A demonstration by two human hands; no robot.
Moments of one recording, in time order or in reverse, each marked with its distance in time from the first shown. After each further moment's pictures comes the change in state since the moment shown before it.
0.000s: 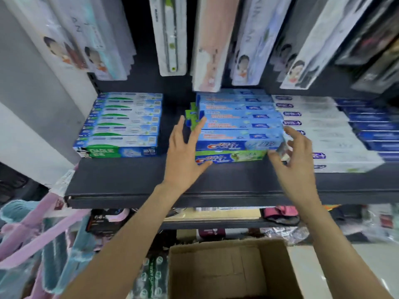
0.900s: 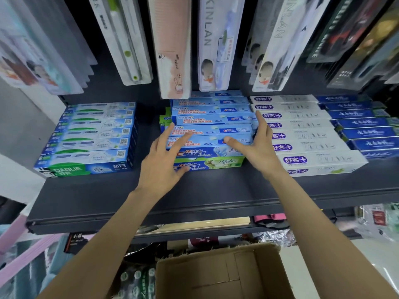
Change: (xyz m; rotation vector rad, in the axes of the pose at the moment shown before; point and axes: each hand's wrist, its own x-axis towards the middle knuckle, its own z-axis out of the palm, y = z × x) left_hand 0.023 -0.003 0.012 0.295 -0.070 0.077; right_hand 0.074 0.026 0.025 0.225 -0.200 0.194
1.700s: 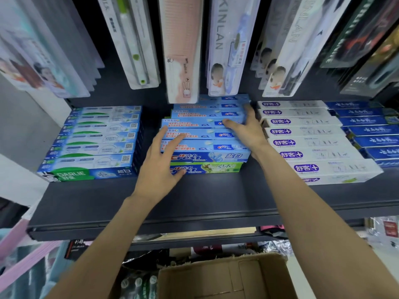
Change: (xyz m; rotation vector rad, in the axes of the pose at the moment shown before) left_hand 0.001 -0.022 0.001 -0.204 0.089 -0.008; right_hand 0.073 -0.009 0.035 0.138 -0.036 0.115
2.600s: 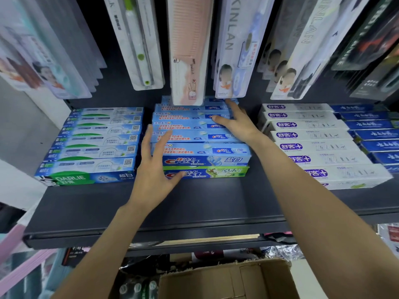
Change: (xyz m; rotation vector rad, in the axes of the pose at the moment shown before) left_hand -0.004 -0.005 -0.009 -0.170 0.079 -0.051; right_hand 0.020 -0.022 0.020 -0.265 -0.204 -0.103
